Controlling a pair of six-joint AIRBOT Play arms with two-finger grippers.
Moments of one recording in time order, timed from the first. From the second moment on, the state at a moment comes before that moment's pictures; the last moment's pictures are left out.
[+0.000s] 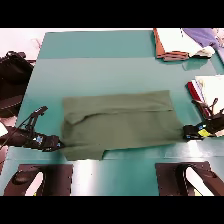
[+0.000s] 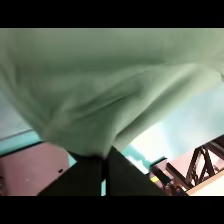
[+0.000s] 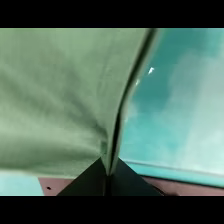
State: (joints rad) left arm 0.04 -0.53 0.56 1.01 -1.55 -1.52; right arm -0.28 -0.82 0.69 -1.41 1.58 1.39
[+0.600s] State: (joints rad) left arm 0.04 -0.96 0.80 1.08 -1.19 -1.43; right arm -0.14 -1.22 1.12 -1.34 1.44 1.41
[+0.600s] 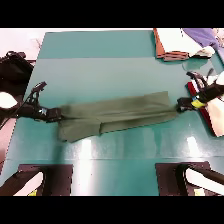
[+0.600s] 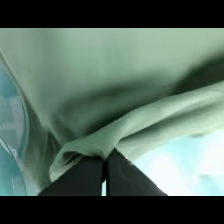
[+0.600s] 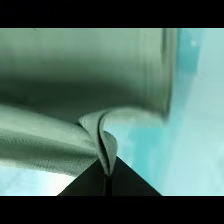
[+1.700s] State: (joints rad) left arm -0.29 -1.26 1.01 0.94 -0.95 -1.55; right arm -0.45 -1.69 1.16 -0.81 1.44 1.12
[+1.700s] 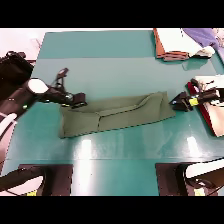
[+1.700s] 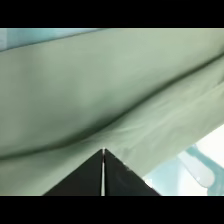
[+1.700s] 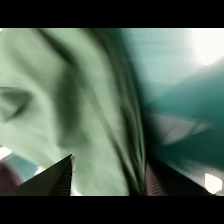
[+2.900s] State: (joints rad) left arm -0.56 -1.82 1.42 0.75 -0.79 -1.57; right arm 0.09 -1.32 1.61 -0.75 1.41 1.28
